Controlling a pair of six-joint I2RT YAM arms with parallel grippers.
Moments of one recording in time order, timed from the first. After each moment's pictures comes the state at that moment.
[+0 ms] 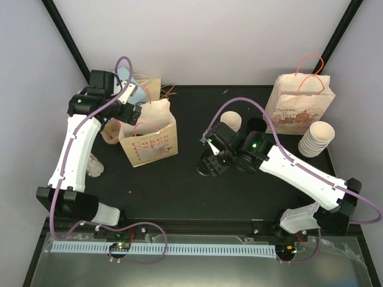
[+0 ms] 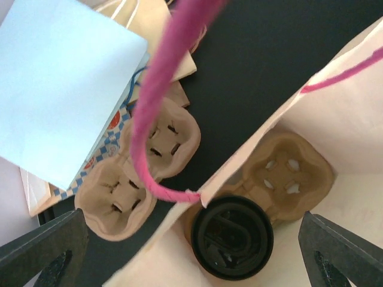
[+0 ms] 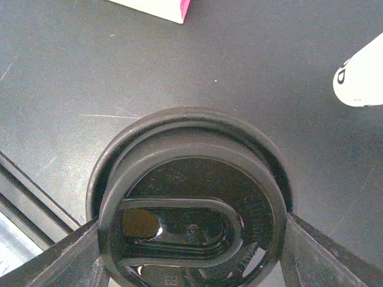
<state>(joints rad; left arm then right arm) -0.10 1.42 1.67 -1.13 0.03 0.26 0.98 1.36 1.41 -1.14 0.11 0.24</state>
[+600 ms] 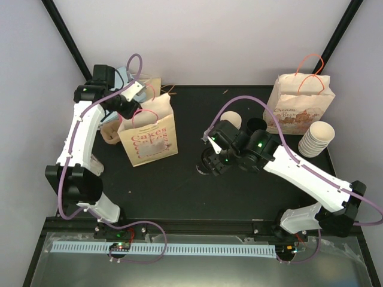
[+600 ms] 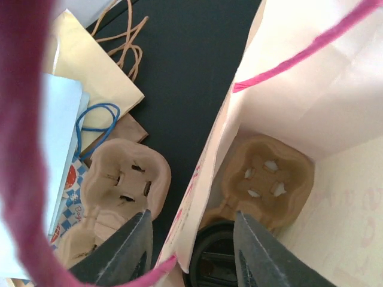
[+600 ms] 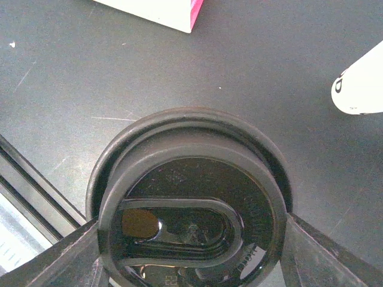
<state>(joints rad) -0.03 1.59 1.74 -1.10 0.31 0.57 0.98 1.34 1.45 -1.17 0.09 0.22</state>
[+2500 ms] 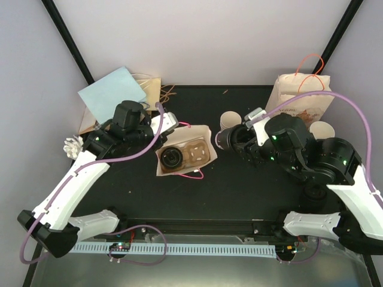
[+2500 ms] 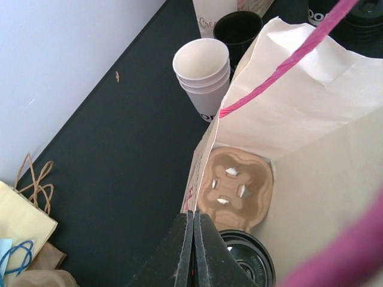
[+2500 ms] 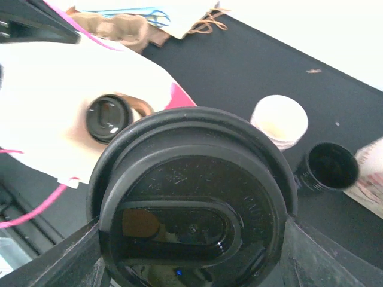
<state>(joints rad) -0.53 1.12 1.29 -0.78 0.28 0.47 0.98 1.10 1.75 -1.37 0.29 0.21</state>
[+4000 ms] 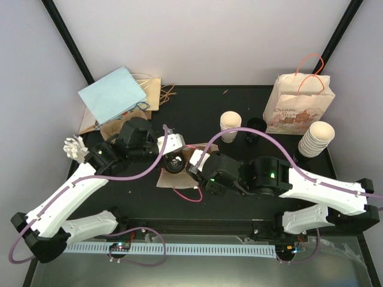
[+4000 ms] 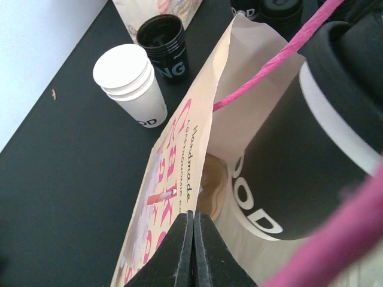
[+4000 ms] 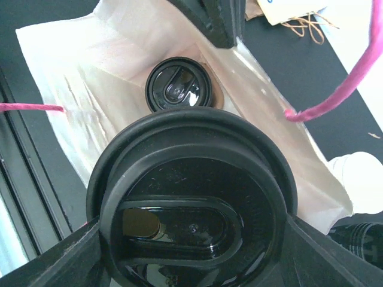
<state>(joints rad) -0.70 1.02 1.17 -0.78 0.29 0.45 1.39 1.25 1.49 -1.15 0.44 0.05</state>
